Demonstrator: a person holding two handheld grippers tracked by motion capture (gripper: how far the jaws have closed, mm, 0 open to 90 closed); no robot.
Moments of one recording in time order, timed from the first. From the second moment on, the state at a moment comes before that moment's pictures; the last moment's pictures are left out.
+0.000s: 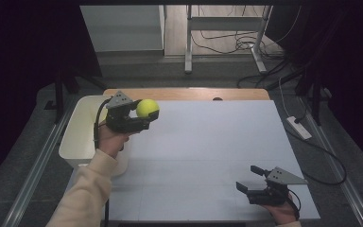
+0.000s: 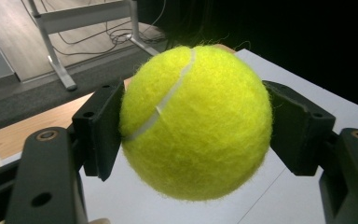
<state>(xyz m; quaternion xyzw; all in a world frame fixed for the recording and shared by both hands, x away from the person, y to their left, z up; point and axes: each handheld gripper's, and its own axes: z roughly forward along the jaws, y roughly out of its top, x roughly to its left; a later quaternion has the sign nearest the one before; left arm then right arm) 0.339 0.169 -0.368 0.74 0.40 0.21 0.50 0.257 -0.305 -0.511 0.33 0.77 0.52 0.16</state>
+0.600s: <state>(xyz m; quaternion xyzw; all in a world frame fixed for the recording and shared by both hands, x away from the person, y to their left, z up) 0.336 0.193 -0.371 0.73 0.42 0.22 0.49 0.257 -0.305 -0.511 0.33 0.77 0.52 0.17</state>
